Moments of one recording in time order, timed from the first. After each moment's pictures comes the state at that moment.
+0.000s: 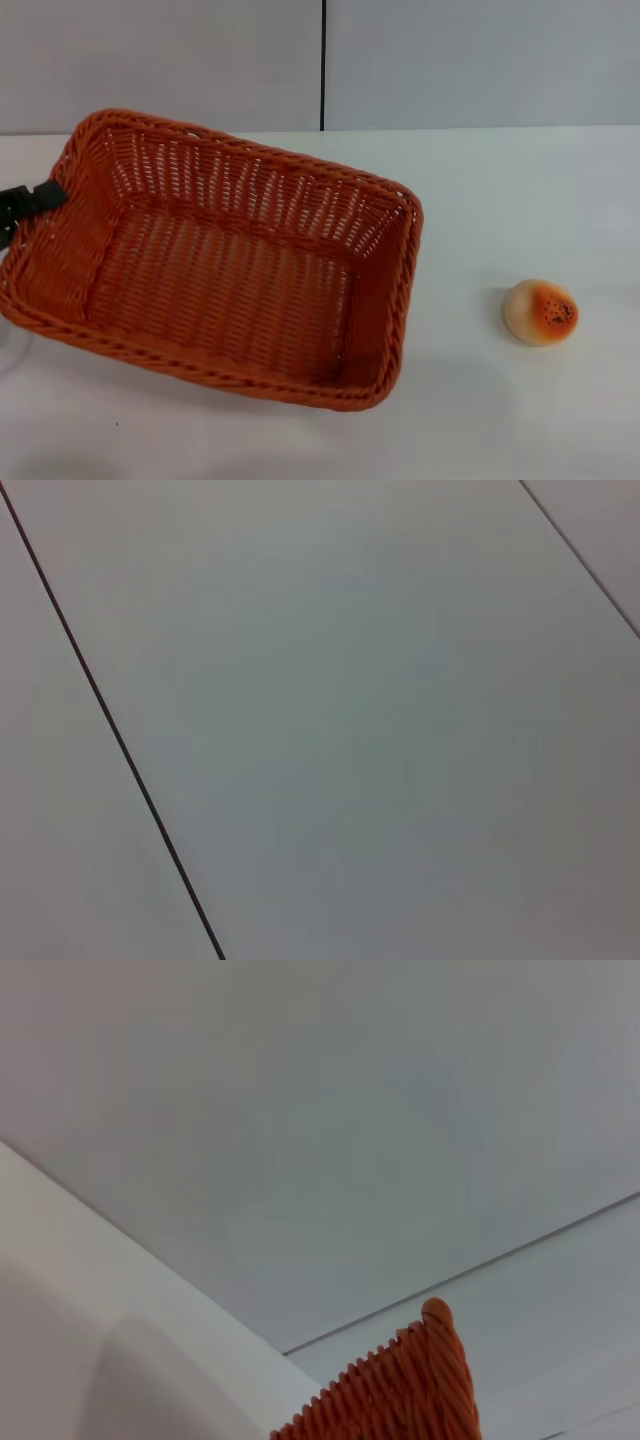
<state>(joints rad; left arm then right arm) -0.17 -2.06 0.60 0.89 1.75 1.60 -2.30 0.20 2.07 0.19 -0.11 -1.38 -1.57 0.82</state>
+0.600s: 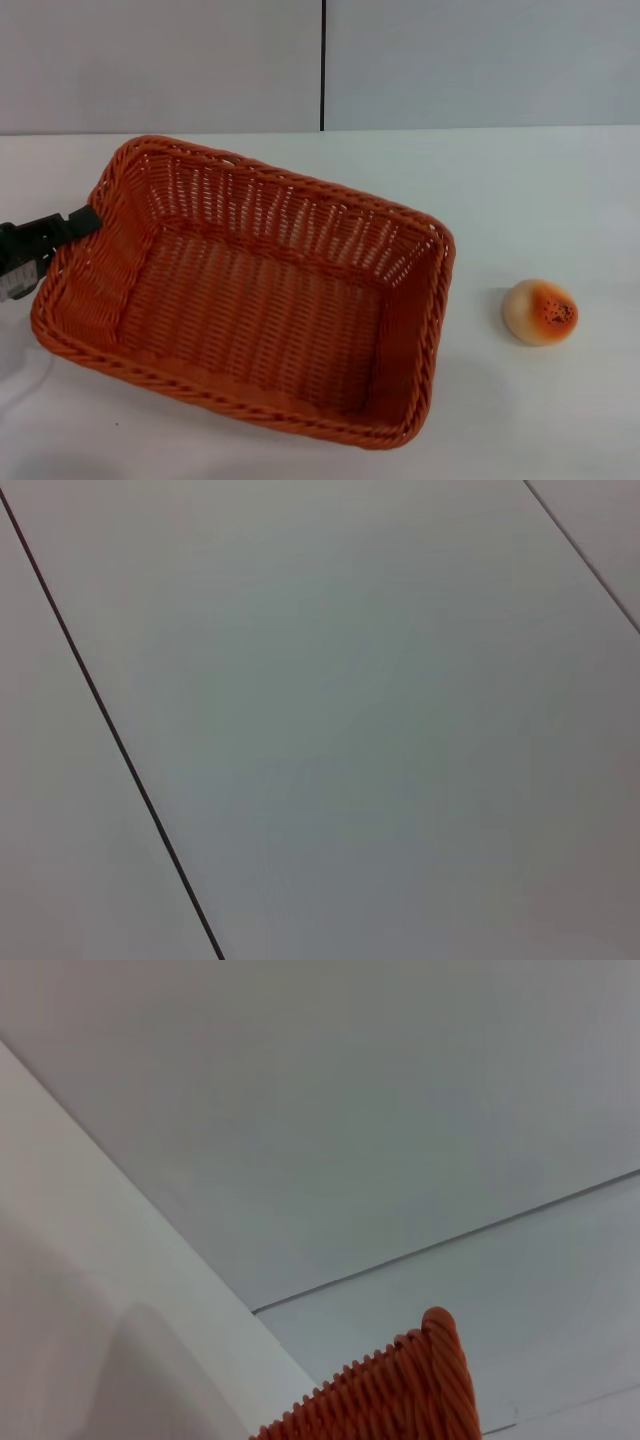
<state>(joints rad) -0.17 -2.07 0.61 0.70 1.71 1.61 -2.20 0.20 2.07 0.18 -0.11 -1.38 -1.56 0.82</state>
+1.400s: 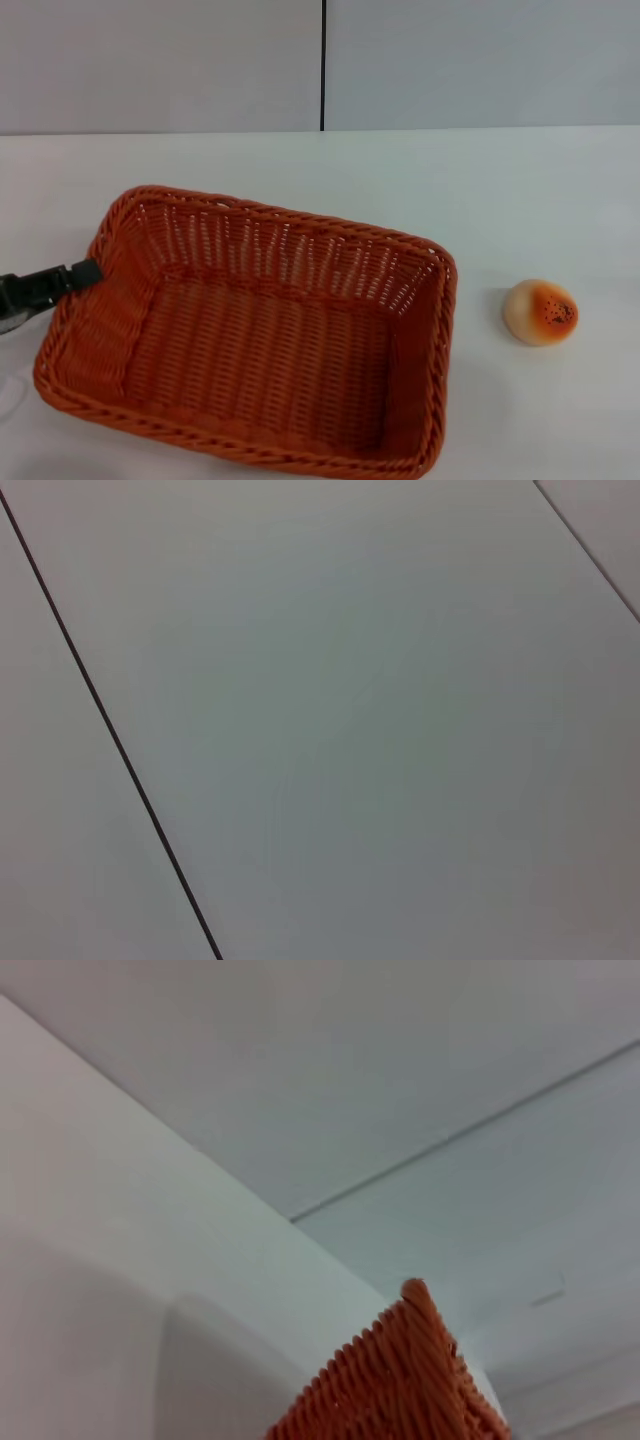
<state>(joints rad) -0.16 -2.02 0.61 0.74 1.85 1.68 -2.12 0.21 2.07 0.18 -0.11 -1.38 -1.53 0.82</state>
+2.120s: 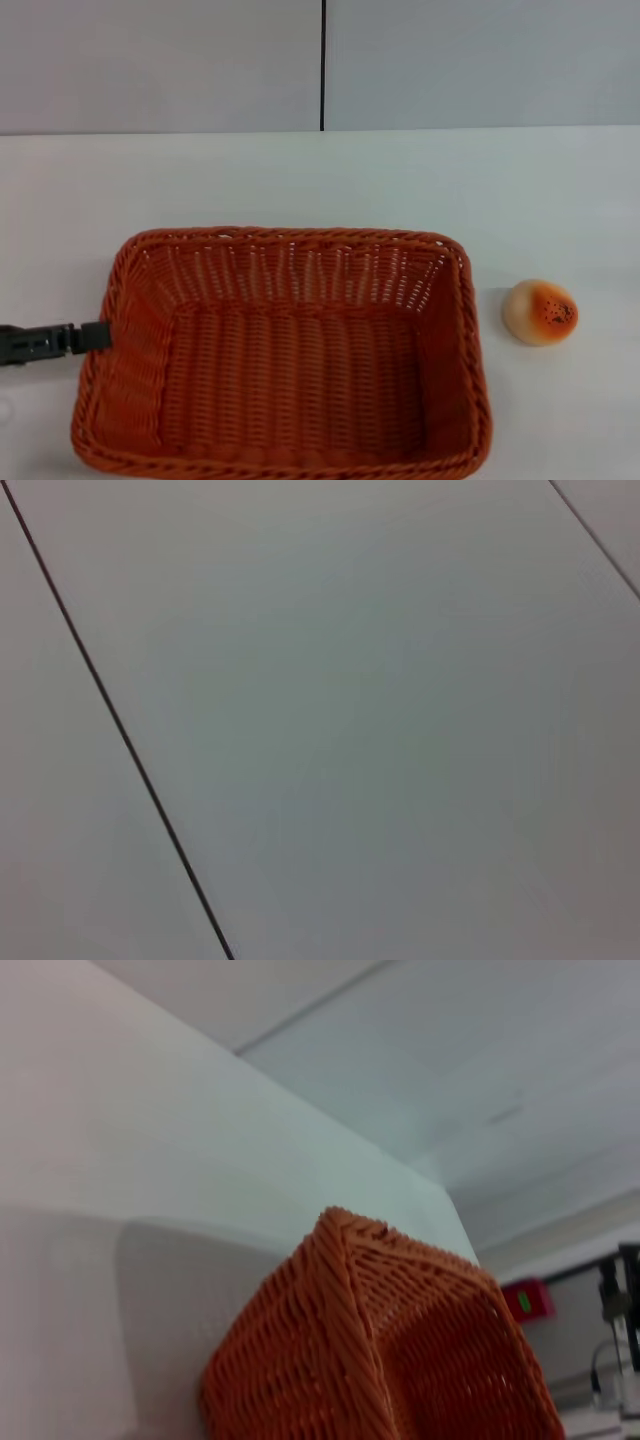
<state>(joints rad) -0.25 -1.93 0.61 0.74 2.06 1.90 -2.12 0.23 2.07 0.18 -0.12 -1.38 -1.53 0.83</state>
